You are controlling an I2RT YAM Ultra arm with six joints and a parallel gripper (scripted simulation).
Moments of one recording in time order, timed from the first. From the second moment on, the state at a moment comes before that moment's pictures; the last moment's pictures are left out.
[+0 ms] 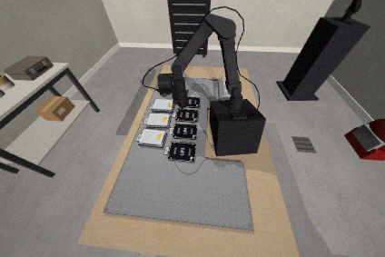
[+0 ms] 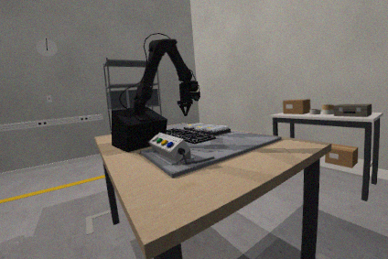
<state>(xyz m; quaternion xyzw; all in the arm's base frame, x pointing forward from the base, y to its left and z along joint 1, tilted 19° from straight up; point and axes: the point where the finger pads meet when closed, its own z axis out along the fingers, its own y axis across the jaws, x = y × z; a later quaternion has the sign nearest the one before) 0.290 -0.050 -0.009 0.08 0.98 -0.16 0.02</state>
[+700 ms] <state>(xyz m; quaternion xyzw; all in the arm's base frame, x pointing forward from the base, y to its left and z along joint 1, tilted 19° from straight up) 0.262 -0.134 0.022 0.26 0.95 -0.16 0.05</state>
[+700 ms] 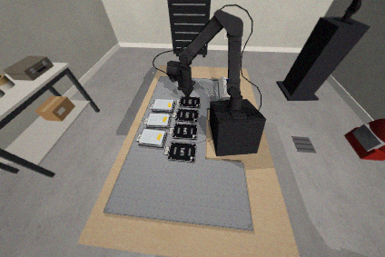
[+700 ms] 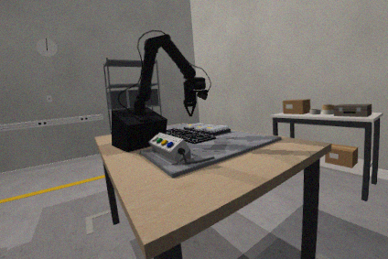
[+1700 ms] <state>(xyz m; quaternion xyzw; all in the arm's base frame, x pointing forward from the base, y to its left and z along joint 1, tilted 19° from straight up) 0.230 -0.219 0.051 0.38 0.91 -0.15 0.07</state>
